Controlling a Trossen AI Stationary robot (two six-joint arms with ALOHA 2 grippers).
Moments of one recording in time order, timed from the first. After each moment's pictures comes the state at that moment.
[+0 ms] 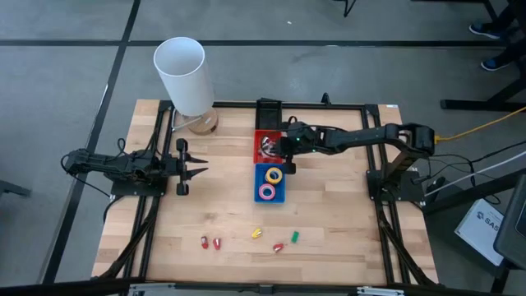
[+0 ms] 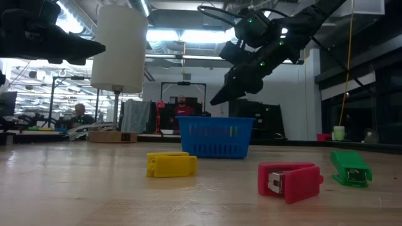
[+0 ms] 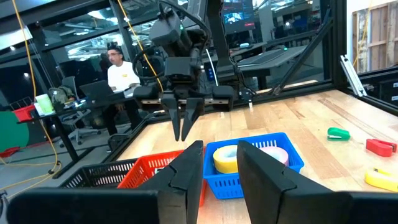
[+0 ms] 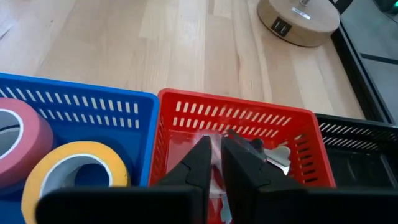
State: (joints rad) left arm -0.11 0.01 0.01 0.05 -0.23 0.22; right arm -0.22 1.67 0.93 0.08 -0.07 -0.31
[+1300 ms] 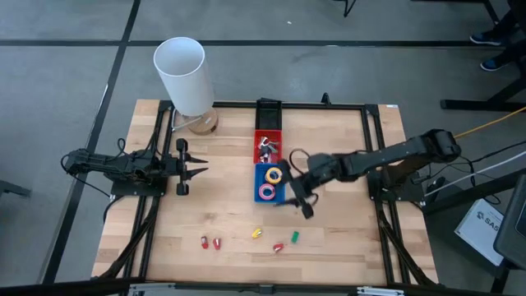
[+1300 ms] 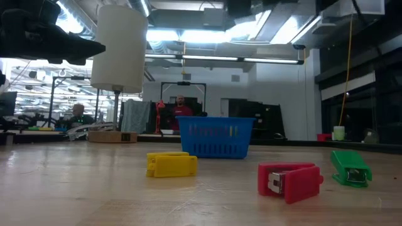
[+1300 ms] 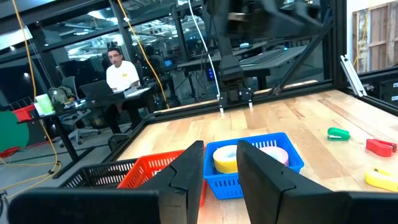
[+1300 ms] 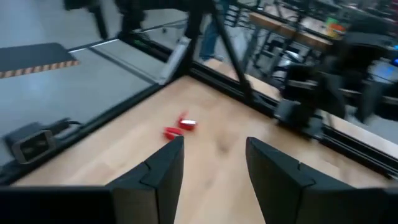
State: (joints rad) left arm -0.11 0.01 0.01 0.05 -0.23 0.22; right arm 0.20 1.46 0.93 0.22 -0.25 -0.32
